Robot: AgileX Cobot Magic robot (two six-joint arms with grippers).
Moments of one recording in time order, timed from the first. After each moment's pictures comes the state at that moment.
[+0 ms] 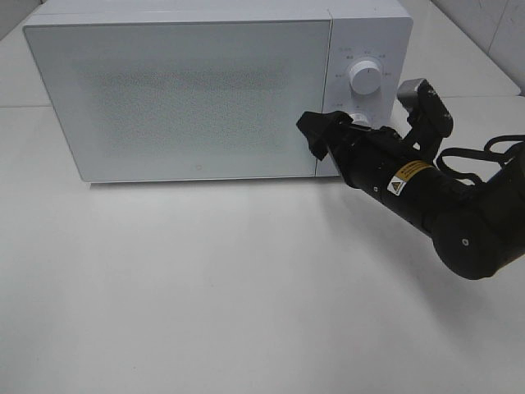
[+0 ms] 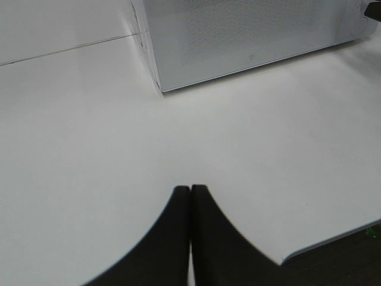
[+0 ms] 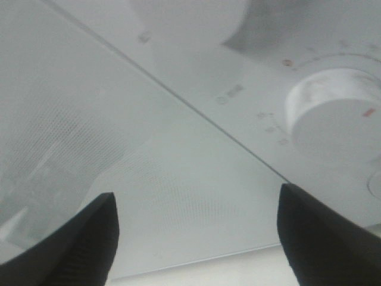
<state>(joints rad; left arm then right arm) -0.26 -0.01 -0.50 -0.02 1.05 0.12 0.44 1.99 -0.61 -0.11 -1.21 0.75</state>
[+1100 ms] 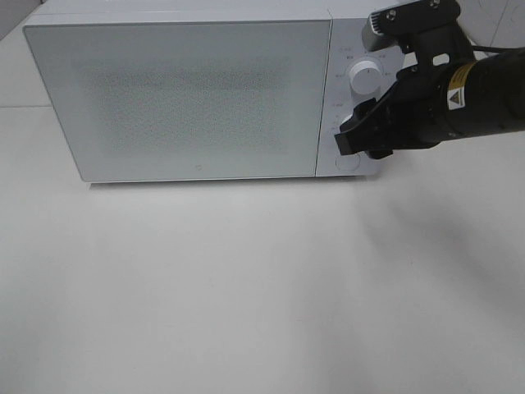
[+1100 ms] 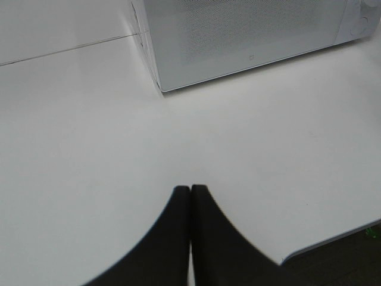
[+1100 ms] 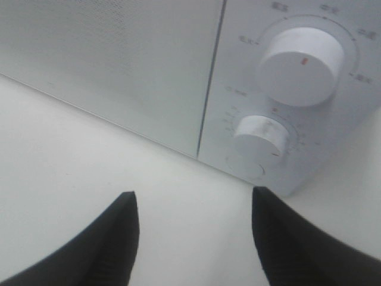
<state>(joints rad) -0.26 -0.01 -0.50 -0.02 1.05 0.12 0.44 1.49 -0.79 -0.37 0.03 0.23</state>
